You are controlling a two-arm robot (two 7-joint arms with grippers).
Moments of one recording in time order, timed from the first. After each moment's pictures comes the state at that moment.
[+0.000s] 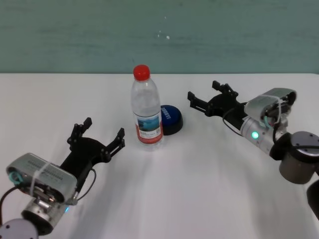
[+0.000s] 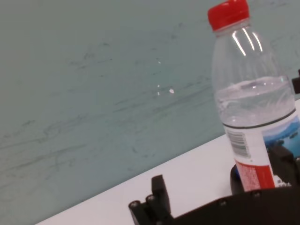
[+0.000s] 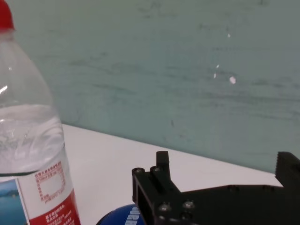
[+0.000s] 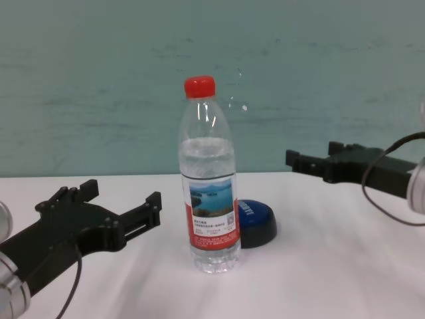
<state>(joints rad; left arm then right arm) 0.07 0.25 0.17 -1.60 0.07 -0.19 -0.19 0.41 0.25 -0.32 -1.20 0.37 -0.03 0.40</state>
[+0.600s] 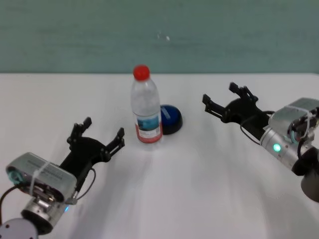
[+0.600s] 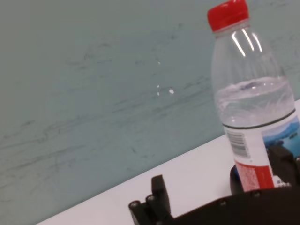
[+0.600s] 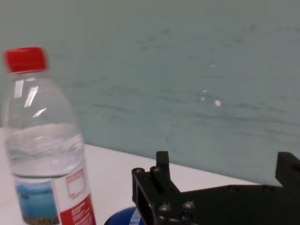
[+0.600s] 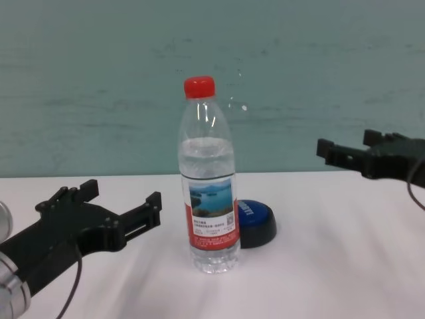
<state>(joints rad) 0.07 0.25 0.17 -1.60 0.07 -0.19 -0.19 0.23 0.34 -0.27 -1.46 0.40 -0.01 0.37</state>
